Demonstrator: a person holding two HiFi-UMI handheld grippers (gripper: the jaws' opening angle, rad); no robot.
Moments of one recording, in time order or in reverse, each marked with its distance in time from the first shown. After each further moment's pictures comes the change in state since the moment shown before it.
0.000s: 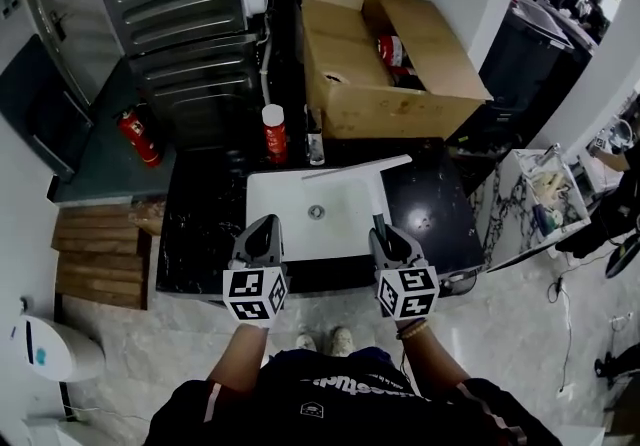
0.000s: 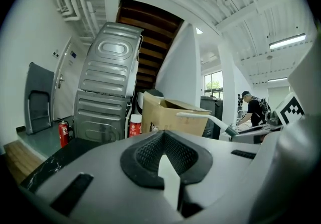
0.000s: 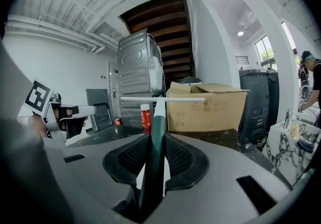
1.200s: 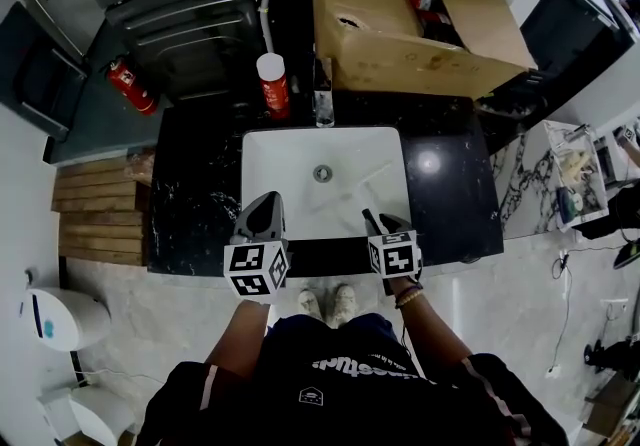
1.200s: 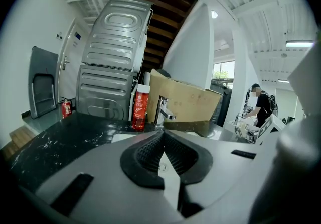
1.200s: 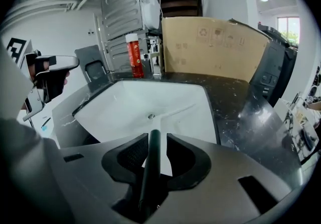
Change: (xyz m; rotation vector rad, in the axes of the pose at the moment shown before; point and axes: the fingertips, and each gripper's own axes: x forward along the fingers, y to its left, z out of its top) left arm 0.070 0.037 -0.097 -0.088 0.195 0.043; right arm 0.108 -0.034 -0.175 -0.005 0.565 0.008
